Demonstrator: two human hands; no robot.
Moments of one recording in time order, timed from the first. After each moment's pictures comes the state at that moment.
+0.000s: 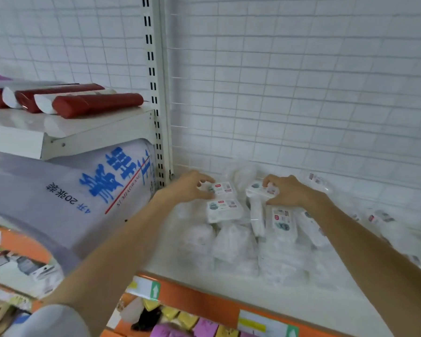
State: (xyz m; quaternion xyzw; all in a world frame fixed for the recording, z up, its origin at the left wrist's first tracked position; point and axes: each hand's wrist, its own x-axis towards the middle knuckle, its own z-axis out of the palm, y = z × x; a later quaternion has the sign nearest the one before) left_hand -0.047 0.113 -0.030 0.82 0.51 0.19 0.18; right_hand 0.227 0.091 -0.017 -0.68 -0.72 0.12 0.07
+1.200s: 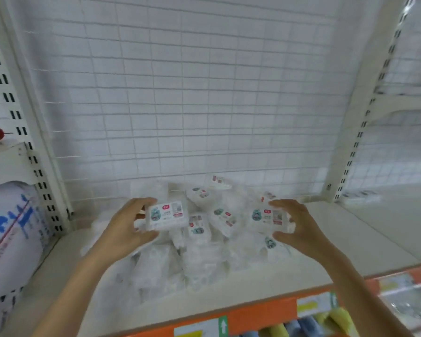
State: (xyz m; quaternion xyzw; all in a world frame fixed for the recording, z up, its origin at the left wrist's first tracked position) left_hand -0.009 0.057 -0.036 0.83 0.33 0.38 0.23; right_hand 0.329 -0.104 -0.039 -0.70 -0.60 0.04 0.38
